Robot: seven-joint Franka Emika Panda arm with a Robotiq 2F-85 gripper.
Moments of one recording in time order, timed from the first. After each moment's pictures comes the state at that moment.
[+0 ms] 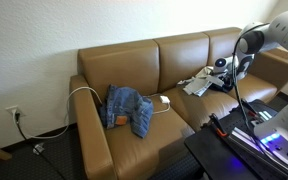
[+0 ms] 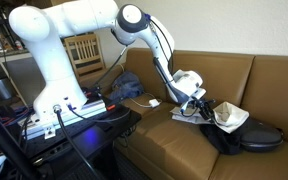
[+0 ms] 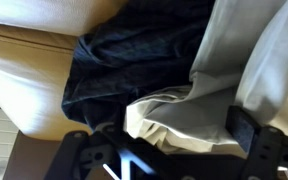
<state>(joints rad) -0.40 1.45 -0.43 -1.22 -1.51 3.03 2.34</state>
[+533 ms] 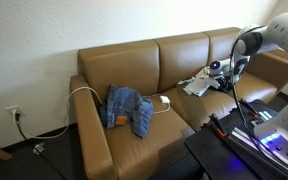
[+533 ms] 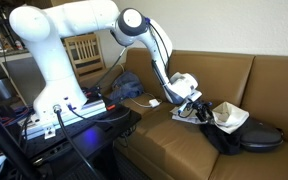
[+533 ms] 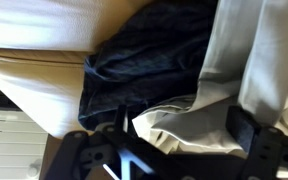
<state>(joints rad) -0.39 1.47 -0.37 -1.21 -1.44 2.88 2.39</state>
